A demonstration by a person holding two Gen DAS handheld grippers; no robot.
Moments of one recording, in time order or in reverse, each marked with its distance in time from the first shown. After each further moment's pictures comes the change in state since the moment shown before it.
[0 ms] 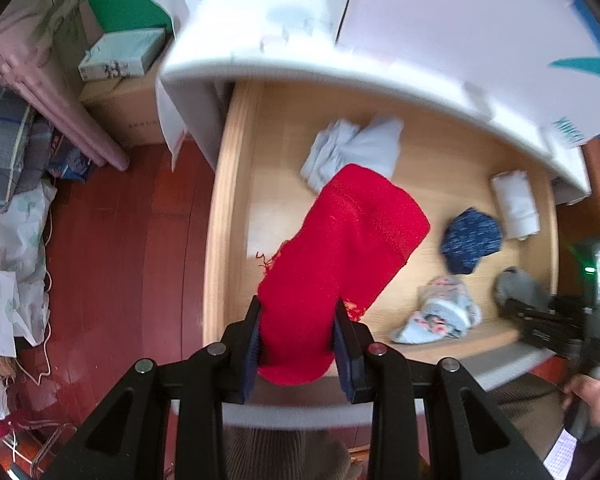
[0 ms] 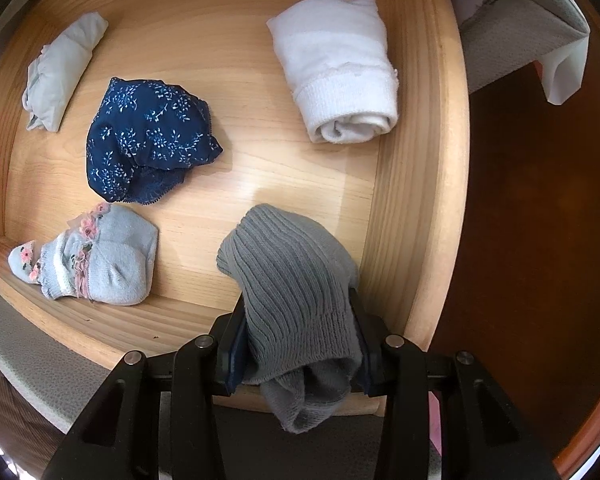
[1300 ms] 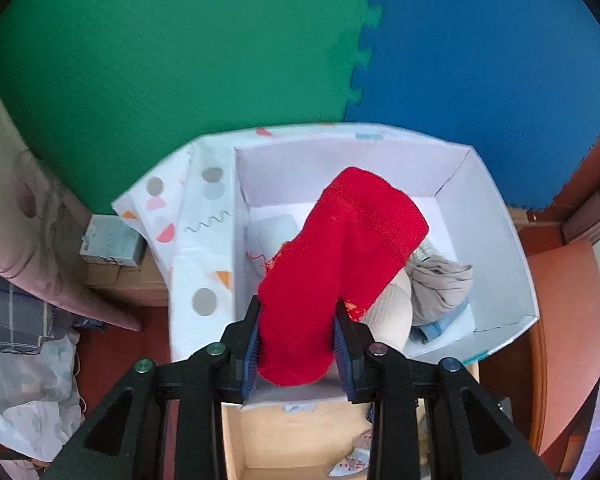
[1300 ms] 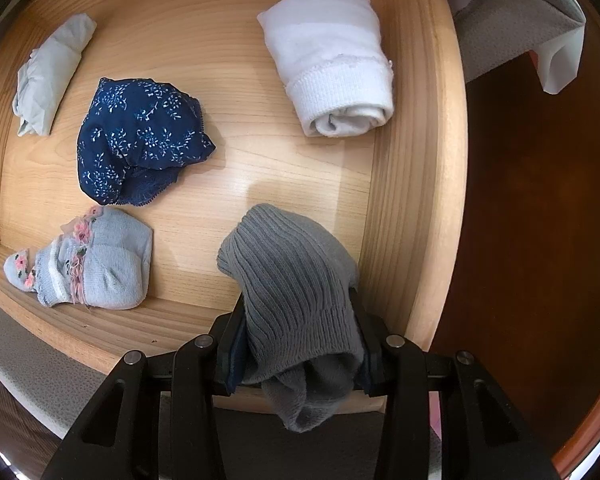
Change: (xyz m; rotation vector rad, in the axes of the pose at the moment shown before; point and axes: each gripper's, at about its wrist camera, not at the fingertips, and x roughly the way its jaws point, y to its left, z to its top) left arm -0.136 -0.091 0.202 0.145 -0.300 0.013; right arm 0.021 0.013 0.012 0.026 0.015 -0.013
